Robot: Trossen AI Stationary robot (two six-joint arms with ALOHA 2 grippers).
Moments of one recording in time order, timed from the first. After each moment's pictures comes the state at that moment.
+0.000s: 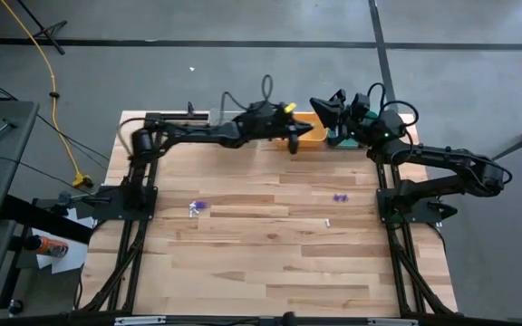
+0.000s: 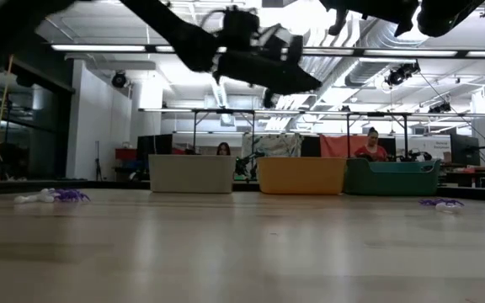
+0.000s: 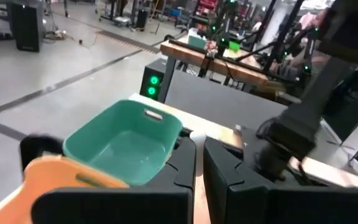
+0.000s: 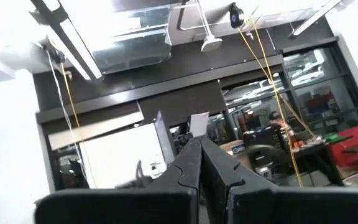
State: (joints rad) left arm 0.37 2.07 1.50 0.45 0.17 -0.23; right arm -0.45 1.14 0.71 0.97 -0.15 0.41
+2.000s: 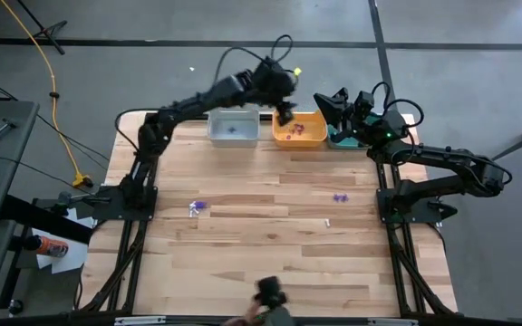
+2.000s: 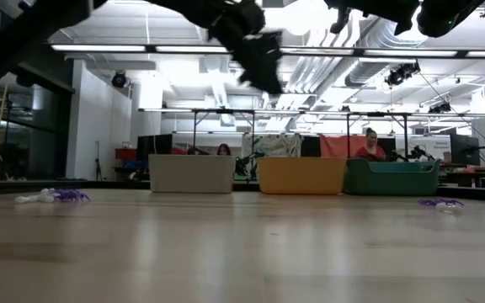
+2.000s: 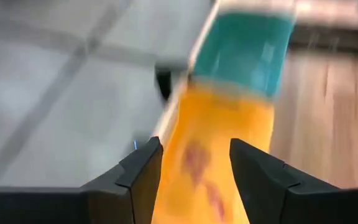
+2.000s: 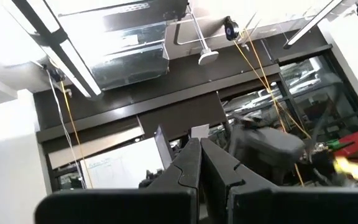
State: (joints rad) left arm 0.51 2.14 2.15 -0.68 0.01 0.21; right arm -0.46 1.14 0.71 1.02 -0.12 0.44
